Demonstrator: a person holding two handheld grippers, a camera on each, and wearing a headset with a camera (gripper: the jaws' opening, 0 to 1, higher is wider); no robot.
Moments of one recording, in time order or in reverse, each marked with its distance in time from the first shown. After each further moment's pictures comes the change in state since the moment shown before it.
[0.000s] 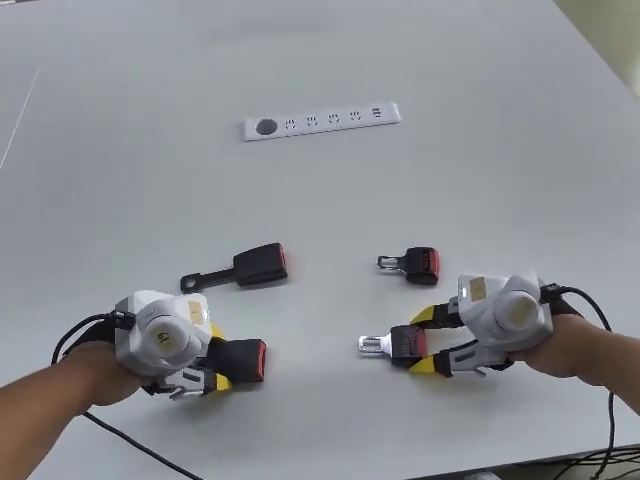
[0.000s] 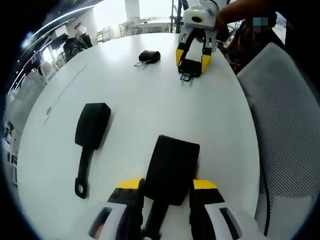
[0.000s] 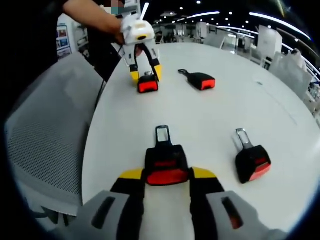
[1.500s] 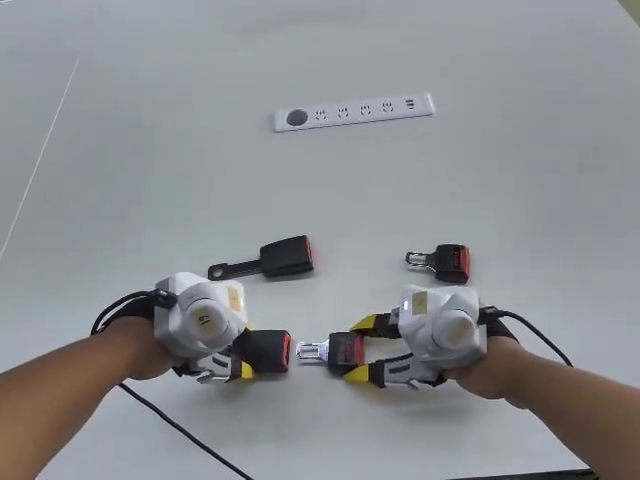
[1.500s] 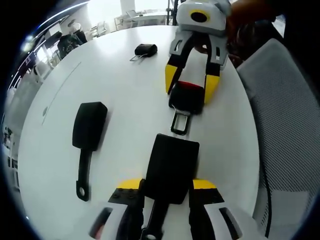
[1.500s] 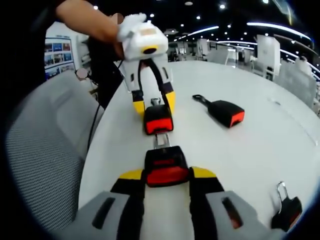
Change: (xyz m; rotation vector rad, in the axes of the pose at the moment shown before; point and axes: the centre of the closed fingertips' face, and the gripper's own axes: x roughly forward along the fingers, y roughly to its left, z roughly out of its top) left arm 0.000 0.001 -0.001 0.023 0.079 -0.015; right arm 0.084 0.028 0.087 0.011 -0.195 0.031
